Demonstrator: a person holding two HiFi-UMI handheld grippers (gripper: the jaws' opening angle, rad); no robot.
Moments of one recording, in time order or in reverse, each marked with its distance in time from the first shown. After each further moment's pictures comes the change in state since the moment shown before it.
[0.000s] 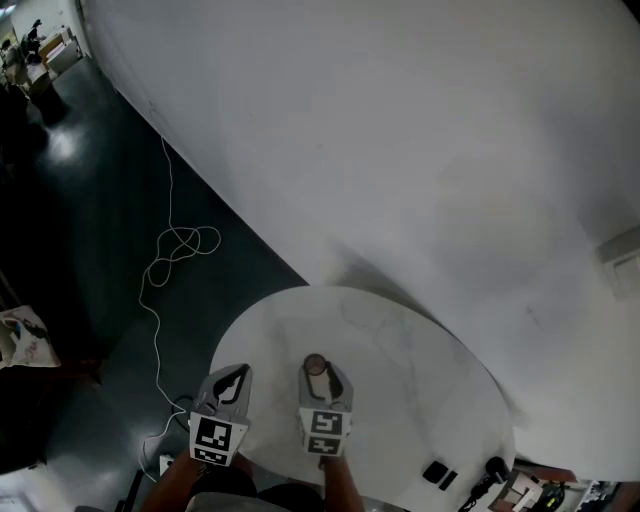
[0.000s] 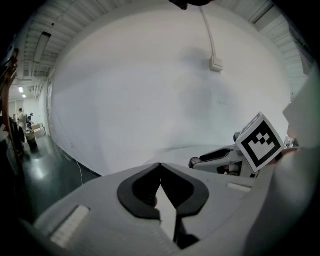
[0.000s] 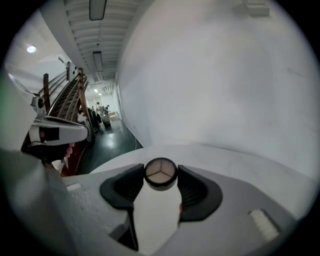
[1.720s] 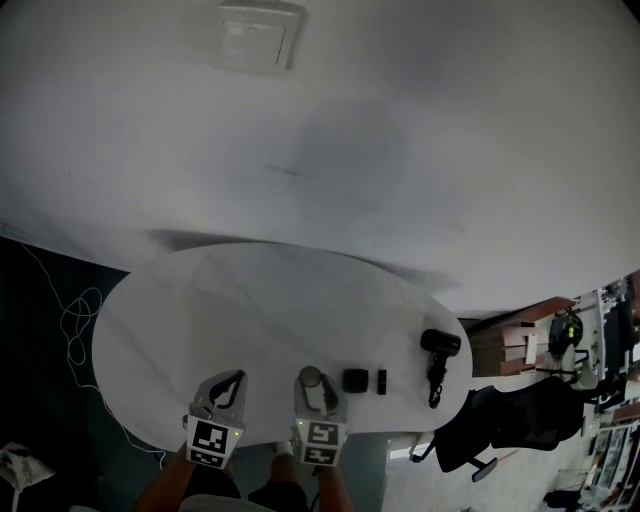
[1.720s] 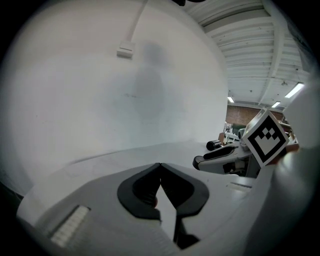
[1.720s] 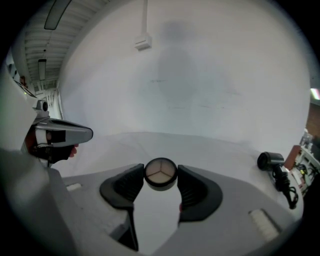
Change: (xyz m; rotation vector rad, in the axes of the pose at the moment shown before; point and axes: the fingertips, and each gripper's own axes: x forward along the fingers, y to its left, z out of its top) left arm 0.009 -0.378 0.003 0.299 -0.010 -0.593; right arm -0.303 -0.224 -0.179 0.375 -0.041 -0.550
